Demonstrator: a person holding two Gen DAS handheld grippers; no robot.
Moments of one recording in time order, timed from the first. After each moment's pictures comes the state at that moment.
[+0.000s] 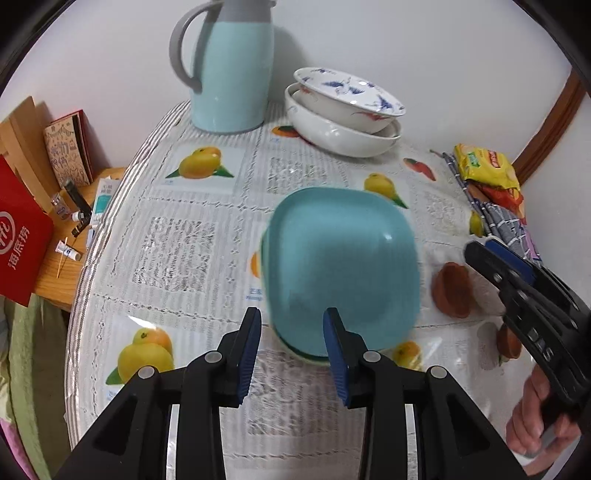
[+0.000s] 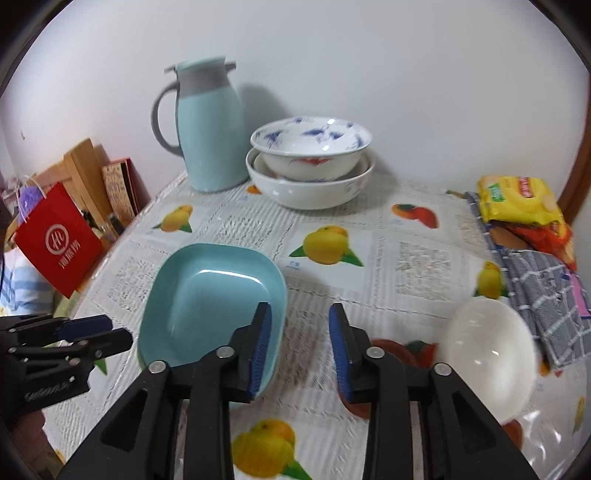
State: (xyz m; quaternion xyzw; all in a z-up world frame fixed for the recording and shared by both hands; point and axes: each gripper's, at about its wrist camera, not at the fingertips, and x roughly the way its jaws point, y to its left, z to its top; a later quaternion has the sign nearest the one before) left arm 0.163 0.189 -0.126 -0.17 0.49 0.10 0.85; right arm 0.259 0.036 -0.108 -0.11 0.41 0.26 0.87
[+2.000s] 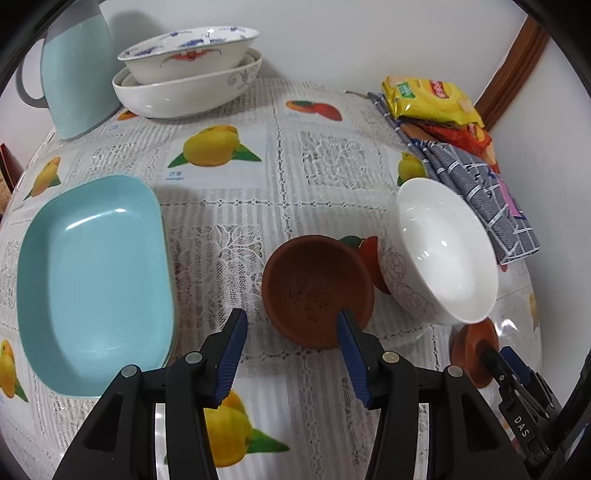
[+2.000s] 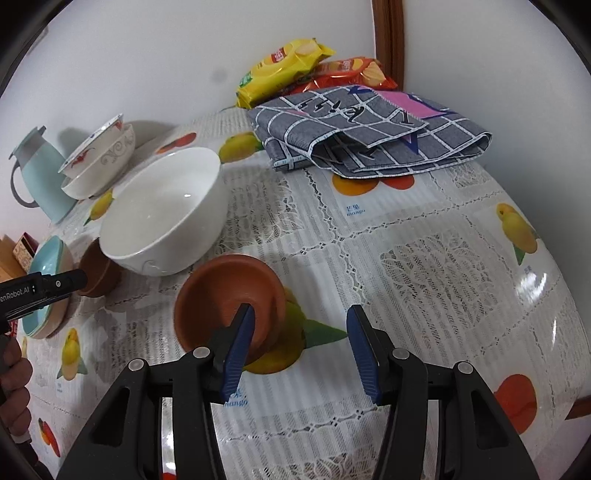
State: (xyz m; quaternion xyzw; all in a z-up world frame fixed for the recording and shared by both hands) left arm 0.258 0.027 -0.177 -0.14 0.53 0.04 0.83; right arm 0.262 -0.218 -0.187 0.03 0.50 0.04 0.87
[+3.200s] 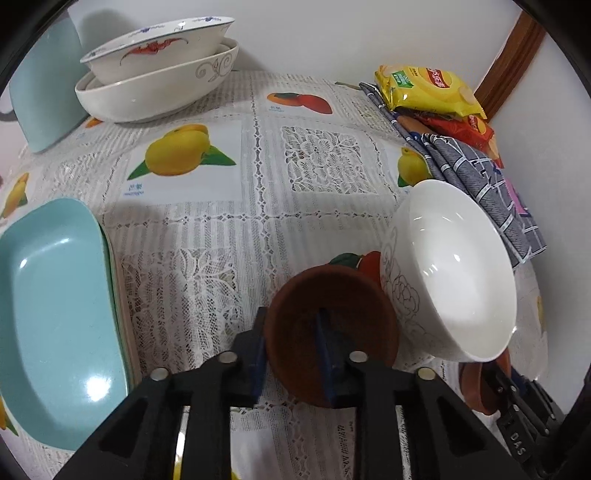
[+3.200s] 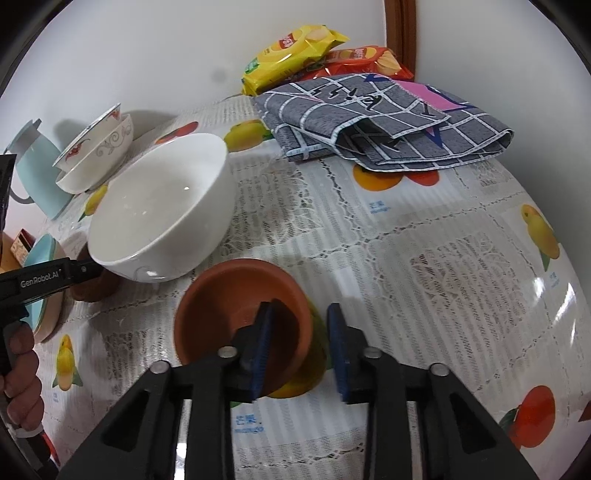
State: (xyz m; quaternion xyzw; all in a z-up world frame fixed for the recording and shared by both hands) left arm 0.292 0.027 -0.199 -0.14 0.53 0.01 0.83; right arm 0.276 -0.202 -0.199 0.02 0.50 0.05 0.86
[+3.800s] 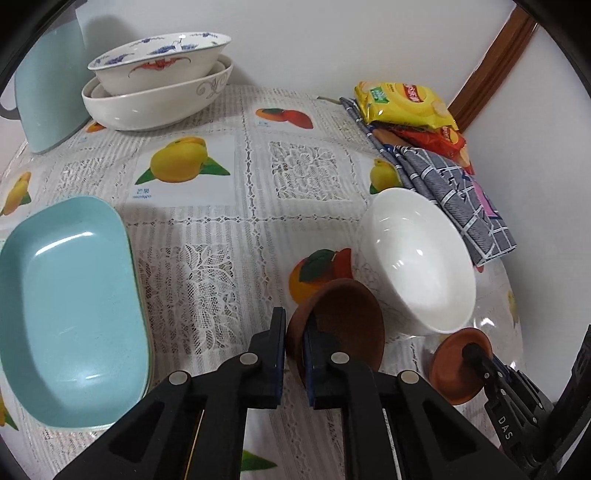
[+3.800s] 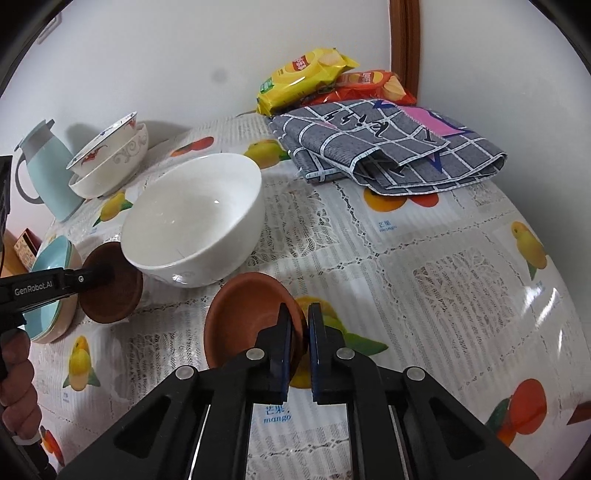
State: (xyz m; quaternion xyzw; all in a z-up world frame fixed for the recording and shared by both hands) left arm 0.264 0.030 -0.172 -0.16 0.51 -0.03 0.84; right arm 0.258 -0.190 -0.174 0.02 0.48 0.05 0.88
